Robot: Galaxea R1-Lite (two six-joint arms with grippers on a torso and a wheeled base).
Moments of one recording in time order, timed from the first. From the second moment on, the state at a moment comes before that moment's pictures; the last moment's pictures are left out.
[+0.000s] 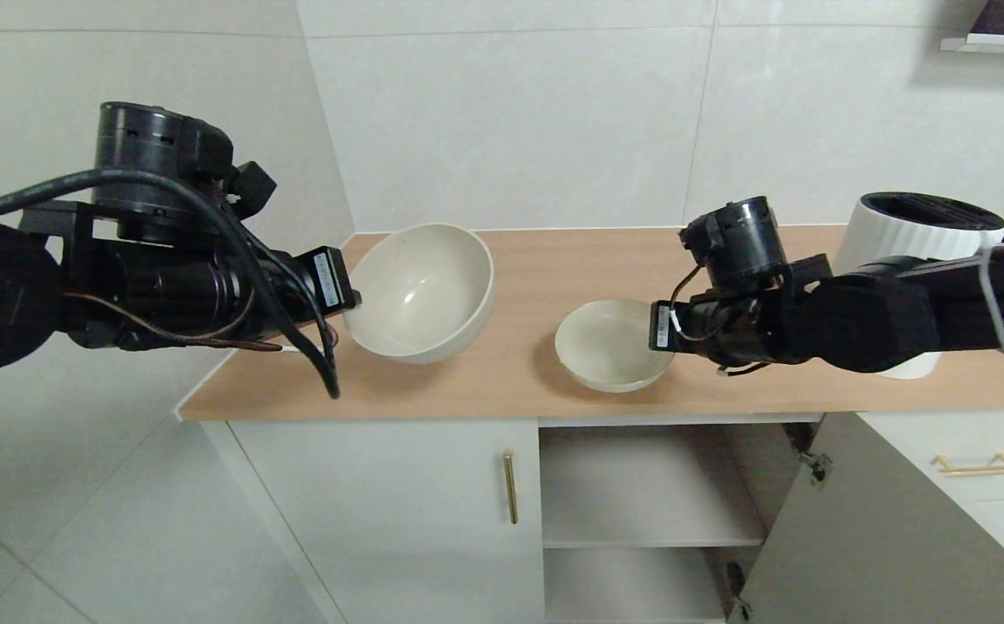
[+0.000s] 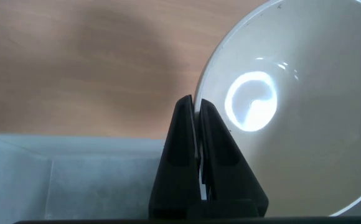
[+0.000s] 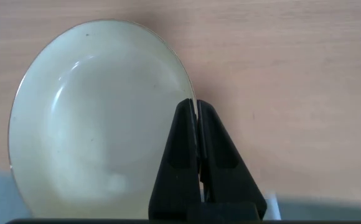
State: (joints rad) left arm -0.32 1.65 -1.25 0.09 0.05 -0.45; right arm 0.53 1.97 -1.44 0.01 -0.32 0.37
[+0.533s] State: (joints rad) left arm -0.36 1.55 -1.14 0.09 0.05 -0.45; right arm 0.58 1.65 -1.13 0.01 -0.33 0.32
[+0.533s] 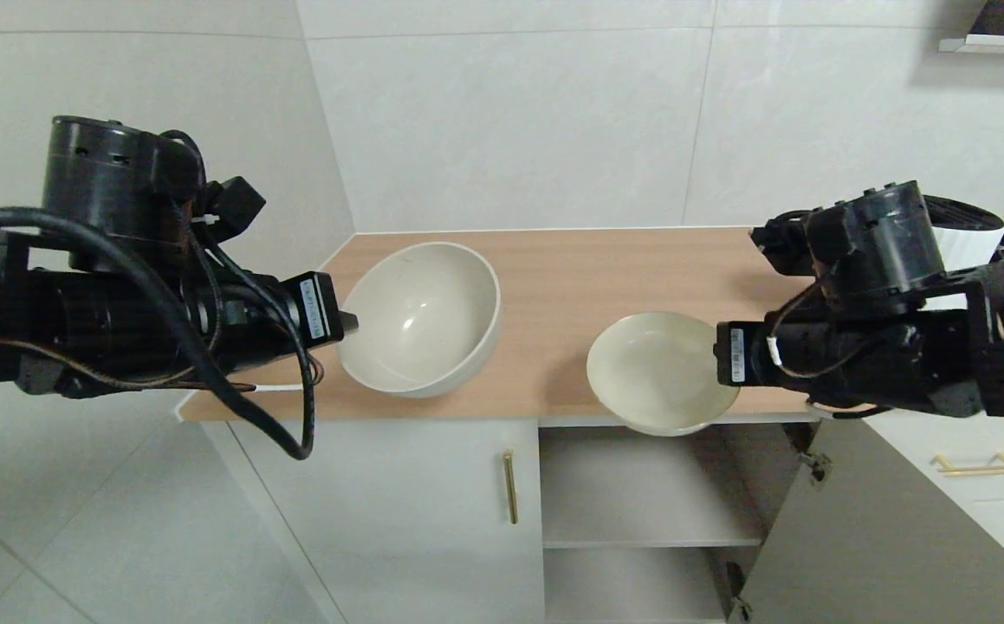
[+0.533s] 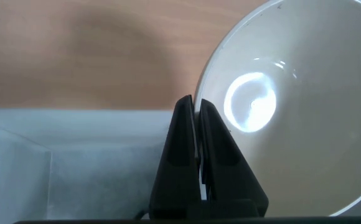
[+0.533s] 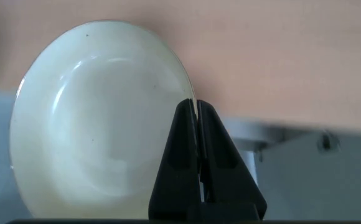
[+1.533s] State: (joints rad) left arm -0.43 1.53 -0.96 0.09 0.05 -0.46; right arm 0.67 1.39 -0.79 0.00 -0.46 0.32
